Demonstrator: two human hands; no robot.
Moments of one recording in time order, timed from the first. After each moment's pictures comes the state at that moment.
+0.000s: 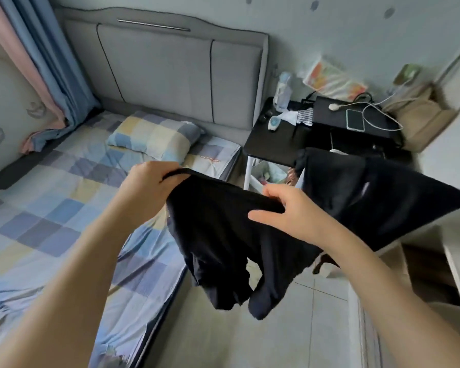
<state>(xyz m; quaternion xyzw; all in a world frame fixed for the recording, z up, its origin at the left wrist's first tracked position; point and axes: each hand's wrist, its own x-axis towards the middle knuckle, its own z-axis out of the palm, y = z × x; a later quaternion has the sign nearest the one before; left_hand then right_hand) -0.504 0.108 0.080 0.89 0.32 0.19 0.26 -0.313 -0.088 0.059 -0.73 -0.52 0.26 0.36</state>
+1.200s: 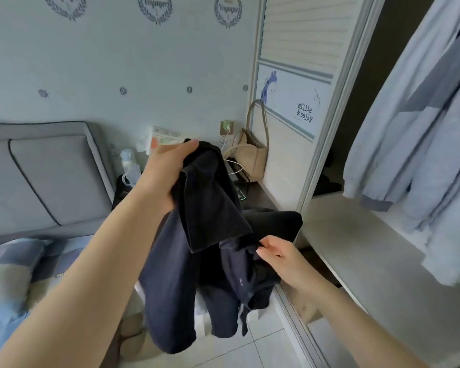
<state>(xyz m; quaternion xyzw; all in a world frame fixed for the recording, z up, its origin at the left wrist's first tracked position) -0.128 0.005 0.199 0.61 0.11 0.11 0.78 -0.130 -0.228 0.056 -0.86 -0.14 0.12 0.48</state>
